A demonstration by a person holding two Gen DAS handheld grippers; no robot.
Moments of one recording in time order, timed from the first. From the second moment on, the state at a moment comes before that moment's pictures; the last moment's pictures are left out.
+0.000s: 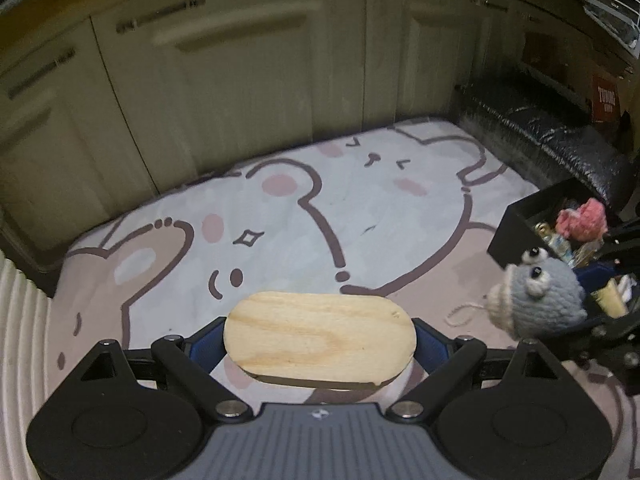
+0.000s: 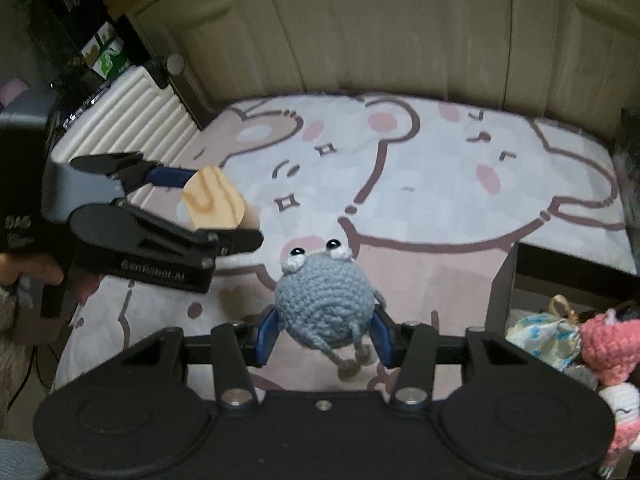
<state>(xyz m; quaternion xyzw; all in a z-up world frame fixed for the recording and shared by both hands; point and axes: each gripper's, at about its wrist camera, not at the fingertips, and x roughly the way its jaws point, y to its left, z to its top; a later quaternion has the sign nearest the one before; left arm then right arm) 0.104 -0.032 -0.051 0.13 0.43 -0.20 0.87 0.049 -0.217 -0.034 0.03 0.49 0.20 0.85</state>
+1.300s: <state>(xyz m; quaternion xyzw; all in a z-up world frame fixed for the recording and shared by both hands) 0.072 -0.138 0.070 0.00 0.37 -0.20 0.91 0.021 -0.351 0.057 0.03 0.41 0.07 0.91</state>
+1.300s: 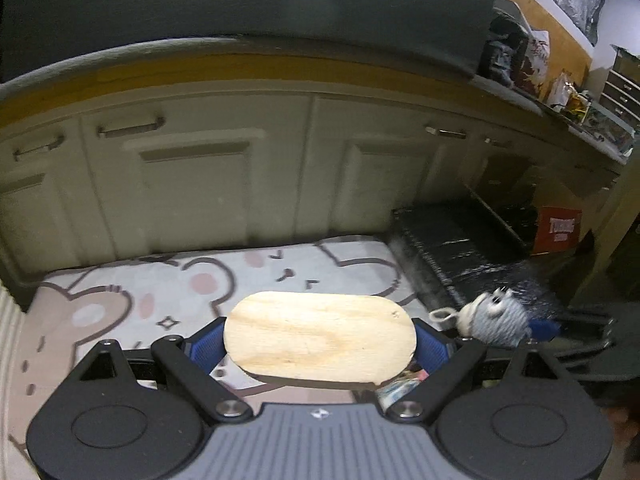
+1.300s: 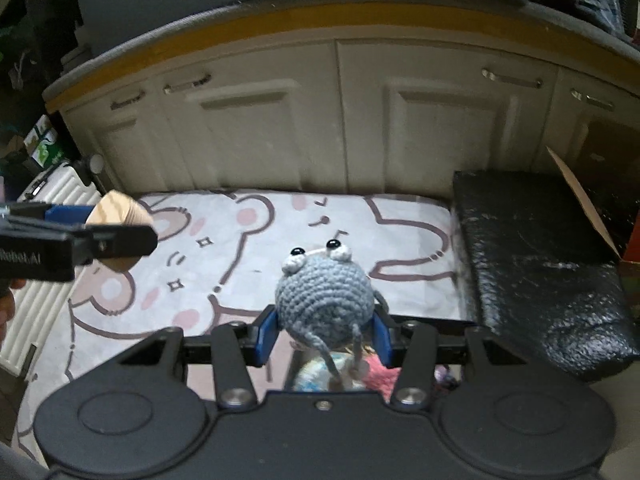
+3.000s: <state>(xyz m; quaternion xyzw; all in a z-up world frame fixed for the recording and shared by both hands) 0.130 -0.222 -0.047 -0.04 0.50 -0.17 0.85 -0.011 -0.433 -0.012 -0.01 0.50 0.01 0.86</state>
